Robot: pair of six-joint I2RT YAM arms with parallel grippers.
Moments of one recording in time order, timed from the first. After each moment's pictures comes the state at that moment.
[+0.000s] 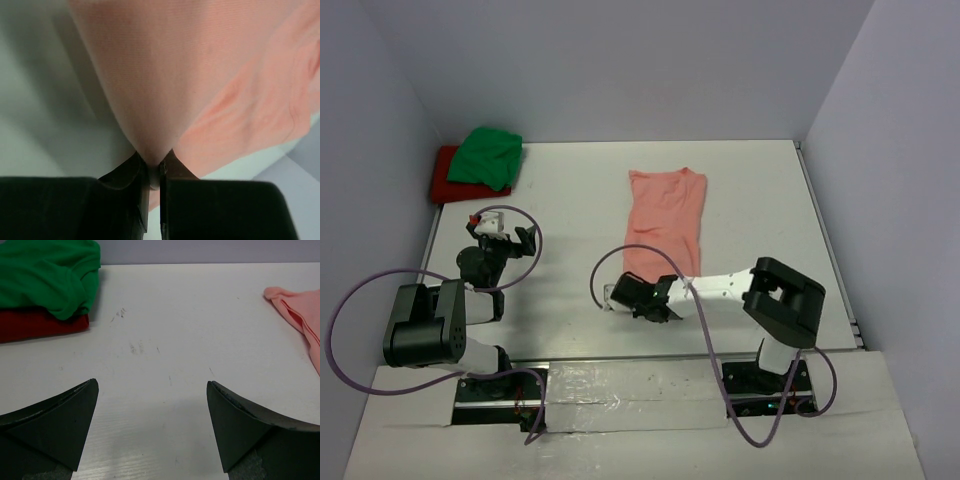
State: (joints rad) left arm 0.08 1.46 0.21 1.23 0.27 -0.06; right arm 1.09 1.71 0.88 -0.40 0.51 -0.55
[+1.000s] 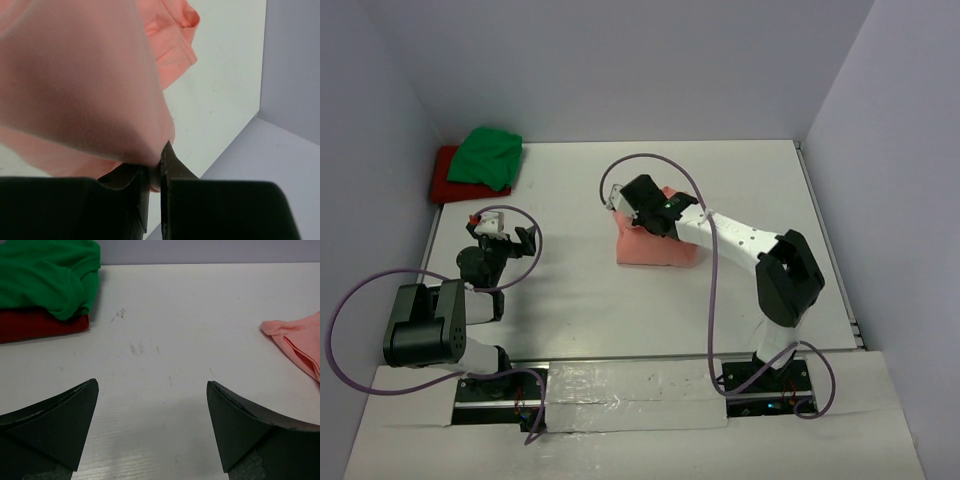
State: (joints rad) left arm 0.08 1.46 0.21 1.23 0.27 -0.06; right arm 0.76 1.76 1.41 -0.62 0.51 -0.64
